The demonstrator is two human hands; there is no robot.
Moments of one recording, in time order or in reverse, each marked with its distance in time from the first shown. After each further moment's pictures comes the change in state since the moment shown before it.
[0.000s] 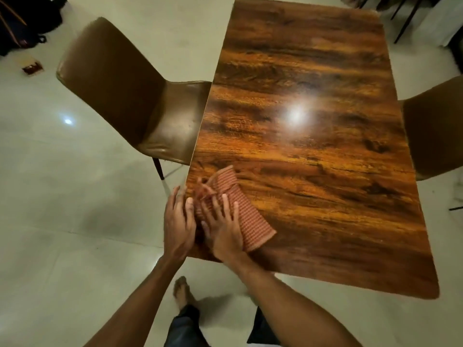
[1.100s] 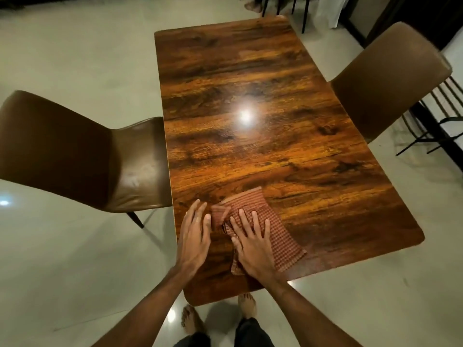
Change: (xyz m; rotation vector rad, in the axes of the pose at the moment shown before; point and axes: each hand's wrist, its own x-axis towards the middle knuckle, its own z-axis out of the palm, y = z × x) left_hand 0.083 0.025 0.016 0.115 -0.484 0.294; right_hand -0.007 0.048 -0.015 0.044 0.106 0.431
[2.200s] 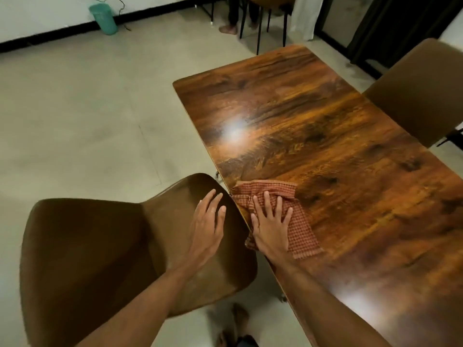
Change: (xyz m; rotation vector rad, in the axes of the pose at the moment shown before) left_hand 0.359 -0.110 -0.216 0.055 -0.157 0.278; right_hand 0.371 -0.203 -0.042 0.101 0.071 0.504
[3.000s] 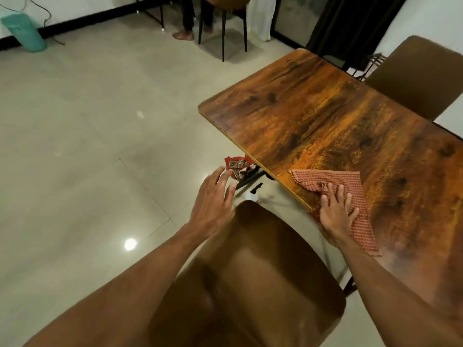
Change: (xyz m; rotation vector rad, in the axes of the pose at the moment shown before) left_hand 0.268 -0.190 -0.190 0.080 -0.274 0.359; right_hand 0.137 -0.142 -0.001 0.307 0.198 0.726
